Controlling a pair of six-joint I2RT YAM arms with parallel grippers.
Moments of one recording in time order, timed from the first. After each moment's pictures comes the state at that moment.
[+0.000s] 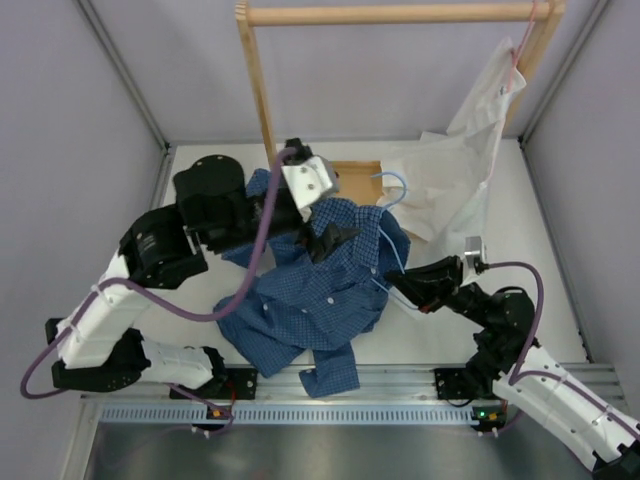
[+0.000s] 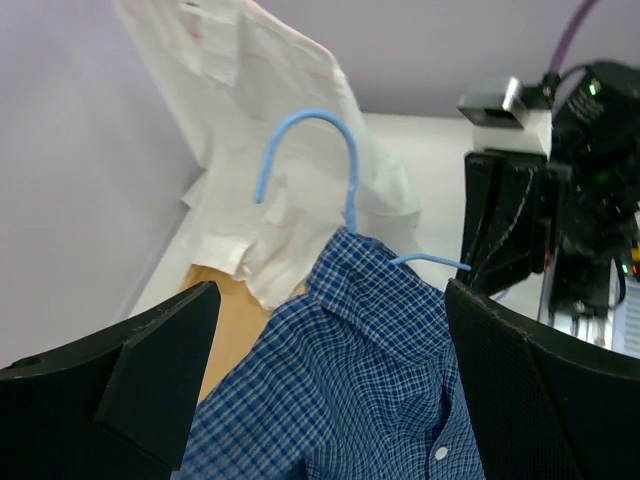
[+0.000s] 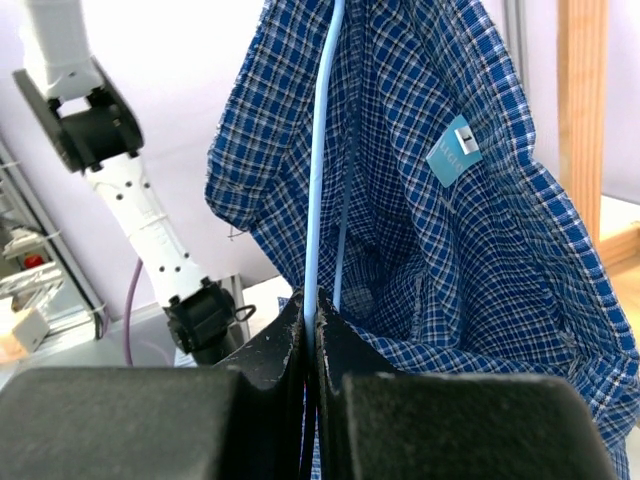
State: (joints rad) left arm -1.09 1.27 1.94 -0.78 0.01 0.26; right arm 0.66 0.43 0.25 0.66 -0.48 0.52
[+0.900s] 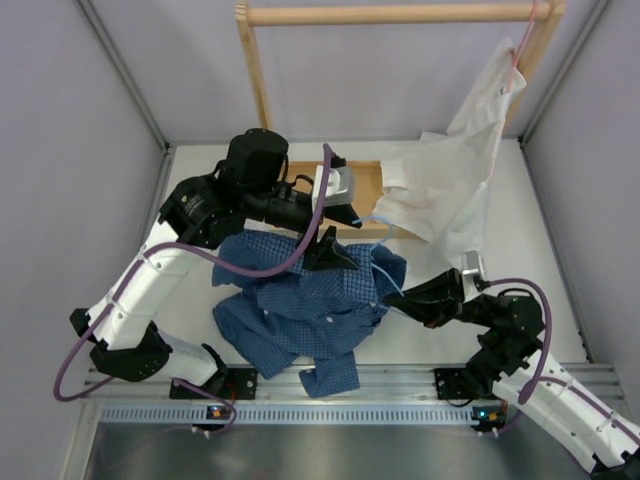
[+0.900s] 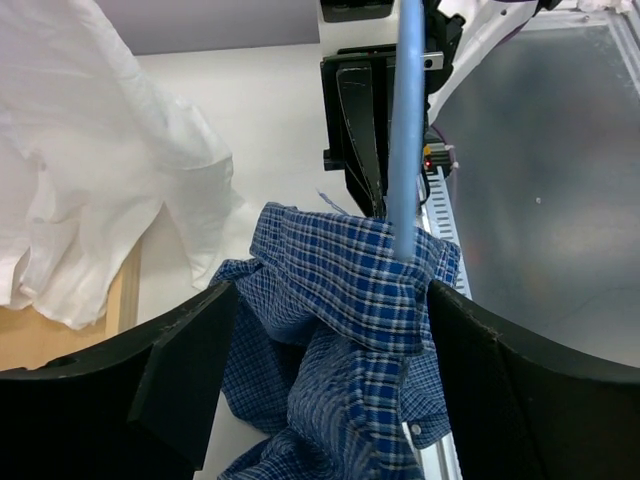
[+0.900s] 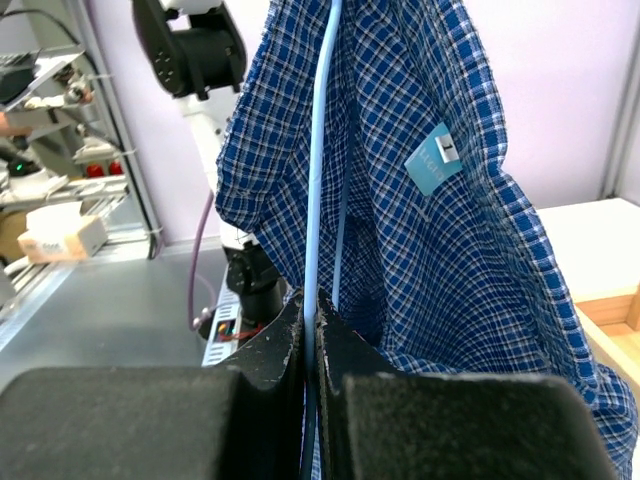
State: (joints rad) left arm -0.84 1.42 1.95 -1.00 0.78 0.33; right arm 0.66 0.38 0.27 0.63 -0.73 0.47
